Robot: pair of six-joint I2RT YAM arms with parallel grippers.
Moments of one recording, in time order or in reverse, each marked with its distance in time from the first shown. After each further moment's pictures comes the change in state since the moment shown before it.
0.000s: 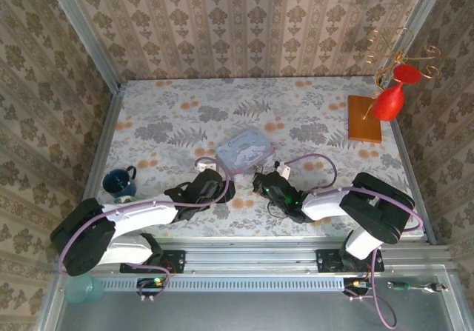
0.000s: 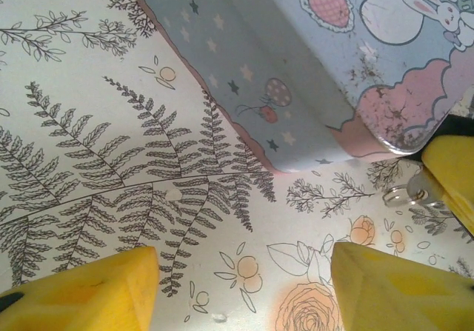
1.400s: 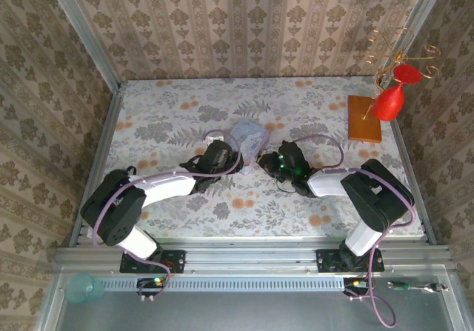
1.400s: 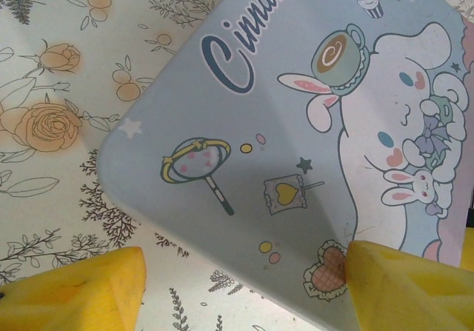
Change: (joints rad) left arm 0.136 0.305 0.295 0.056 -0.031 0.096; right arm -0.312 0.061 0.139 -0.055 -0.443 -0.043
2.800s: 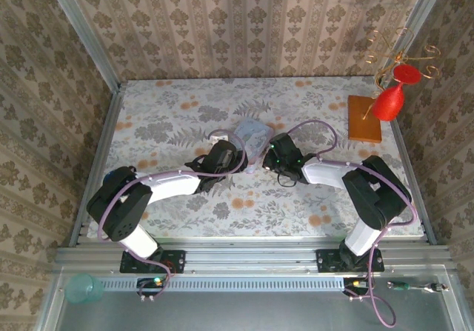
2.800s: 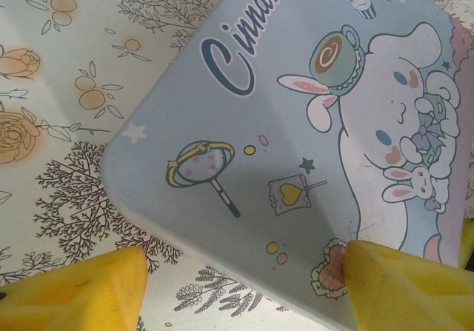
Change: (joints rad) left arm -0.028 0.050 0.027 0.045 -0.010 -0.020; right arm 0.008 0.022 0.211 -0.444 0.172 -0.253
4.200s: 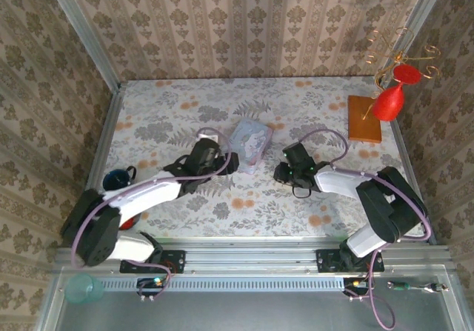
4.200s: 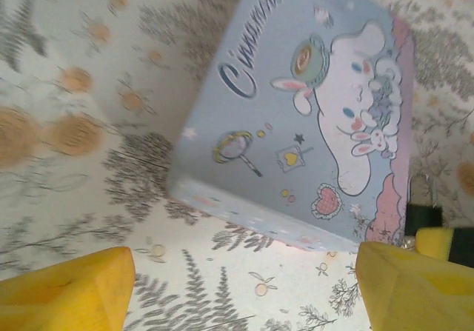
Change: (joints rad) left arm 0.083 -0.294 -0.077 -0.164 0.117 0.145; right arm -0.056 -0.150 -0.169 -0.132 -0.078 -0.150
